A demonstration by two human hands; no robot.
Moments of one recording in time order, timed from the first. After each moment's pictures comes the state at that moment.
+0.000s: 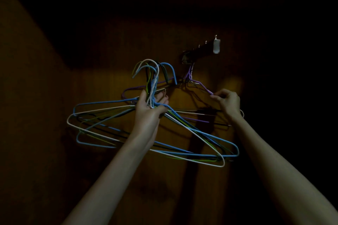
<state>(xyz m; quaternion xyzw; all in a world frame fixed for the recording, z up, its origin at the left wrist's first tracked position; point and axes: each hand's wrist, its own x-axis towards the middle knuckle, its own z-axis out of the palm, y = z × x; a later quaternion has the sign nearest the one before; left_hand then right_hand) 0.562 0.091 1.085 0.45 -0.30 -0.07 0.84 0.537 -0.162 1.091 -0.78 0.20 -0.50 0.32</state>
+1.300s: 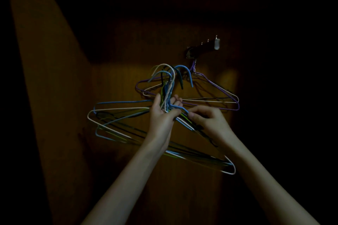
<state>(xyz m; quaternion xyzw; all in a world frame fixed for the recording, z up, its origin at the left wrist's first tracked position) 0.490 0.145 1.059 0.44 -0.30 -0.11 0.84 0.425 0.030 1.053 -0.80 0.03 -0.34 0.49</state>
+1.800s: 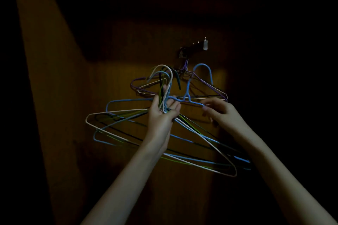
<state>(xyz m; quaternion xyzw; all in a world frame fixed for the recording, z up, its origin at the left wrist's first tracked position) 0.449 0.158 1.057 0.43 -0.31 -0.13 0.84 0.371 0.009 1.062 -0.83 0.07 -0.38 0.41</state>
